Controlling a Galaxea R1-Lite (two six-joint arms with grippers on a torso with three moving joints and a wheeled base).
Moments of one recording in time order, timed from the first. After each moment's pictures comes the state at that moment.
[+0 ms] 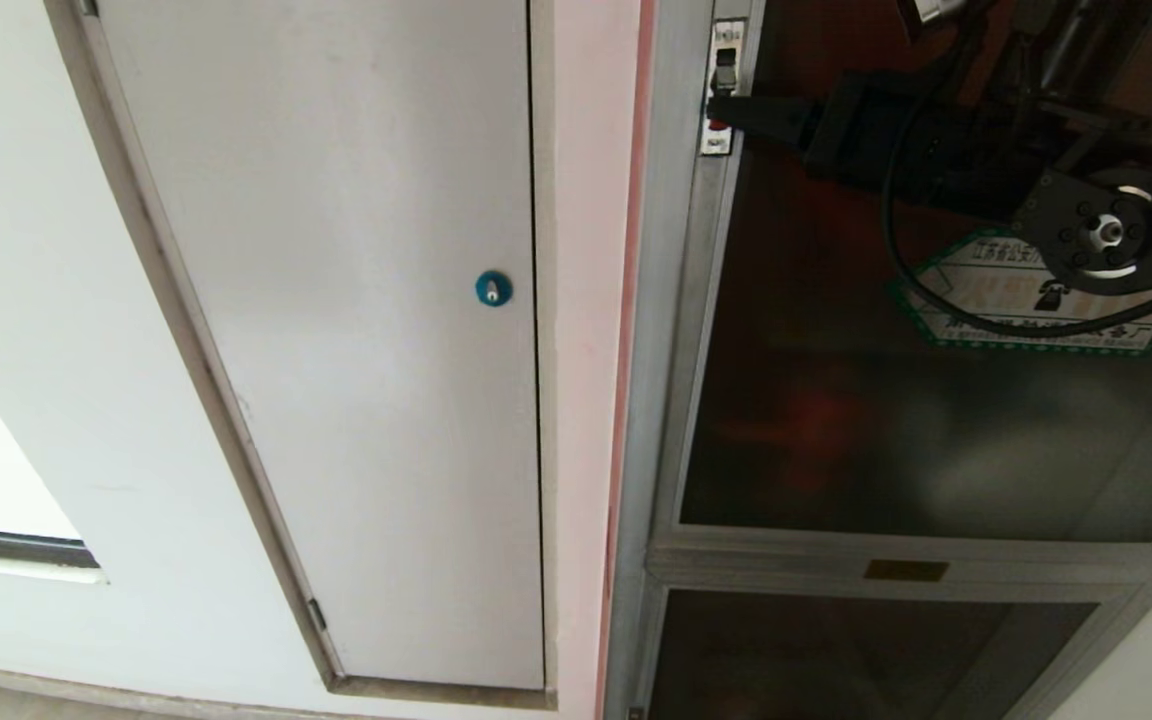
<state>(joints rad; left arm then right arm) -0.01 0.00 -0.01 0.01 -0.01 0.02 0.19 1.98 -1.73 -0.40 0.75 0.36</state>
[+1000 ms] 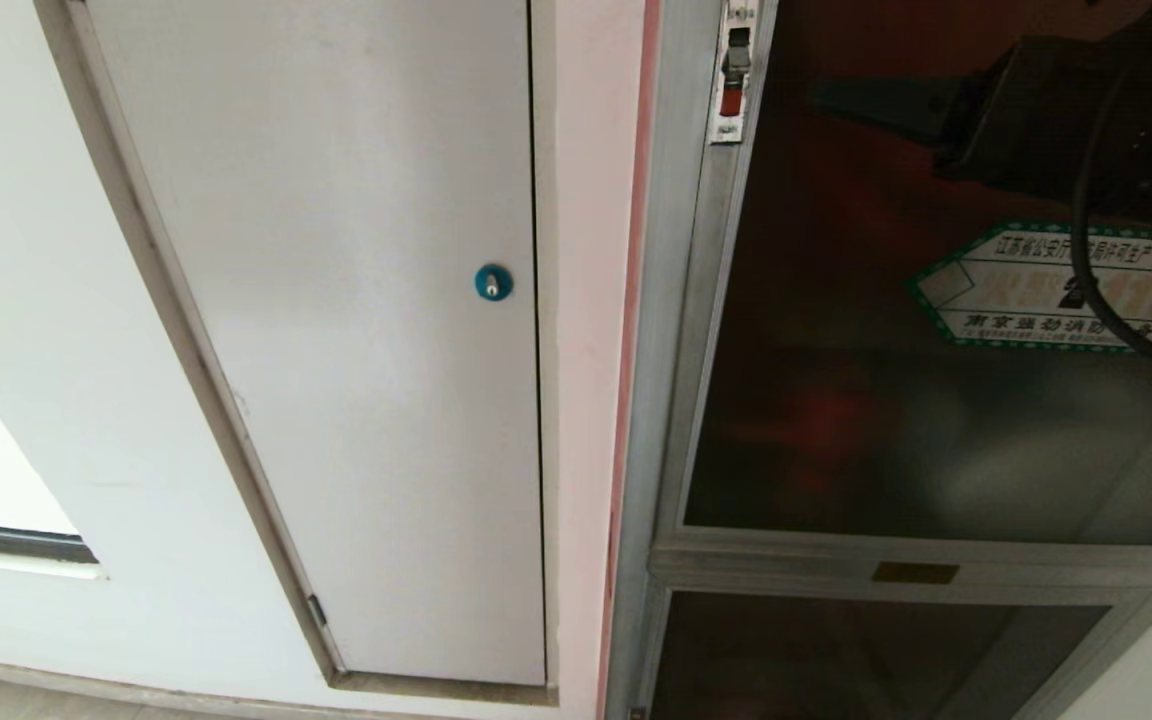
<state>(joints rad) -0.01 0.00 -0.01 0.01 -0.01 0.02 0.22 1.59 -1.40 -0.39 0.75 0.29</state>
